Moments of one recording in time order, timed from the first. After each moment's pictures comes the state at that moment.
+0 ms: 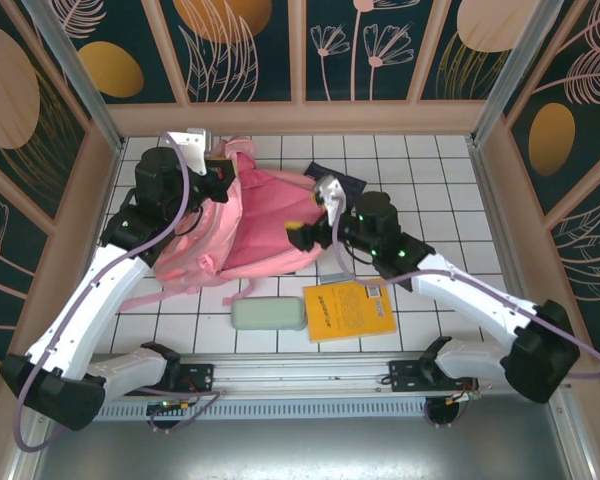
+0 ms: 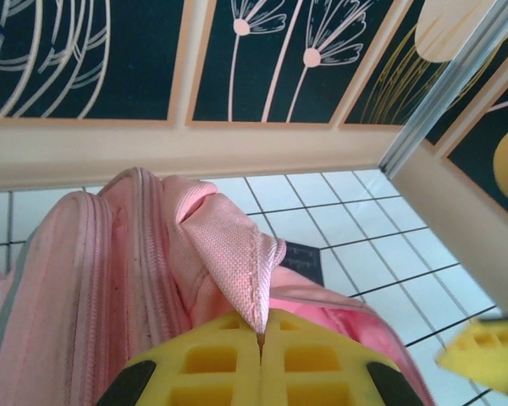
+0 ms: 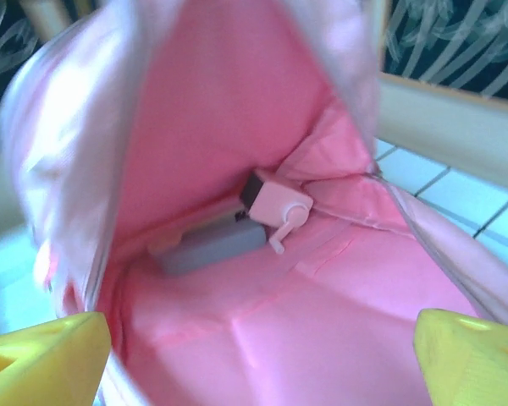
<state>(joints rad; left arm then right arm) -0.40 1.15 1.23 -0.37 0.13 -0.33 0.78 1.17 0.85 0.09 -0.25 -0.03</state>
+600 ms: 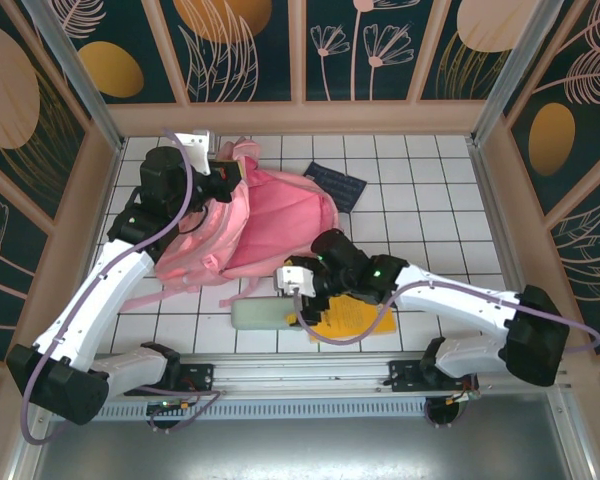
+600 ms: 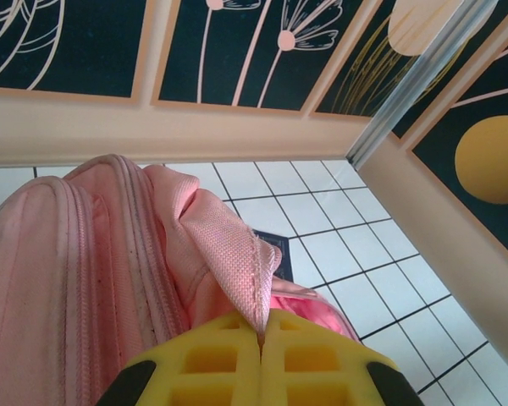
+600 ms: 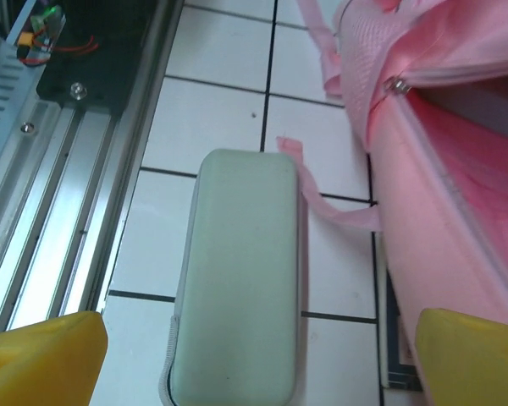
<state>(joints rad) -0.38 1.17 1.19 -0.31 0.24 -0.38 1.02 1.29 0.87 -0.34 -0.40 -0.58</state>
